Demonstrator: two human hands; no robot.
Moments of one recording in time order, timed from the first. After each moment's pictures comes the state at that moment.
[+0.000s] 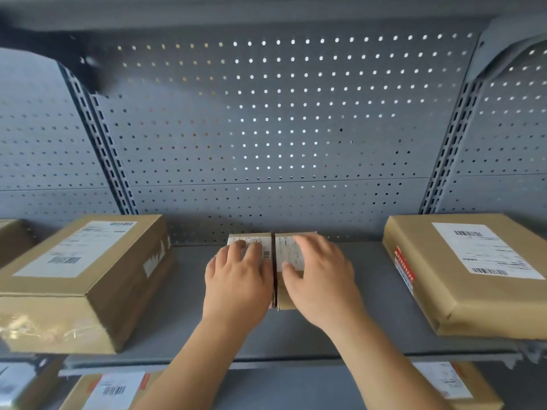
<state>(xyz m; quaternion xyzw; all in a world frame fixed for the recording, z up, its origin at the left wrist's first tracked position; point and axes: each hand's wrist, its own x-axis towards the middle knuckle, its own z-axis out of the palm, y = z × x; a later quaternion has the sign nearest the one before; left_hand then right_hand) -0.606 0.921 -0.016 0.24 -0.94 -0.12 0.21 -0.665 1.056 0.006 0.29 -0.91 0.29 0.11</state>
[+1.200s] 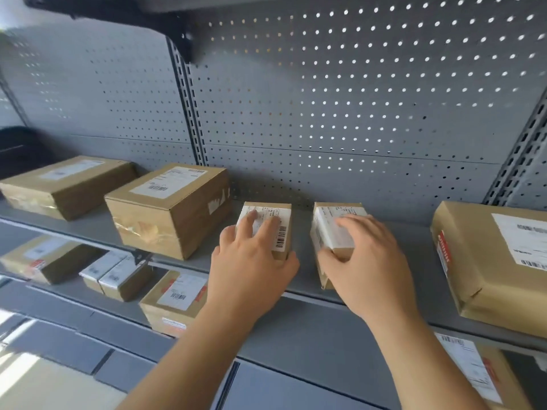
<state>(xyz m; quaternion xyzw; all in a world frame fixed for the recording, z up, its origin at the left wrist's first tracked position) -0.504 0.984 0.014 0.34 -0.92 -0.07 0.21 -0.625 1.116 0.008 0.35 -0.85 0.35 0.16</state>
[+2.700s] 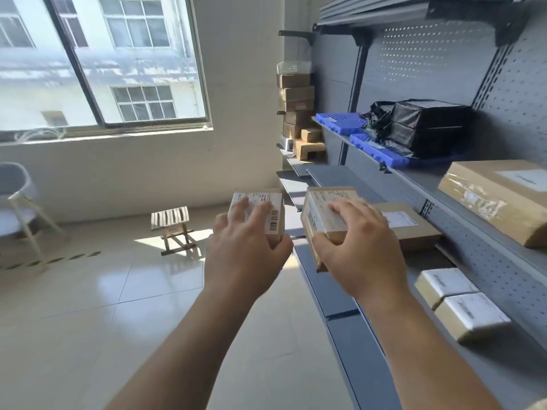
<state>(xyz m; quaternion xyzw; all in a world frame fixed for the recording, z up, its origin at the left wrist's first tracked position) 0.124 0.717 0.011 0.78 -0.57 0.01 0.26 -0.048 0.669 0.013 0.77 -0.54 0.35 -0.05</state>
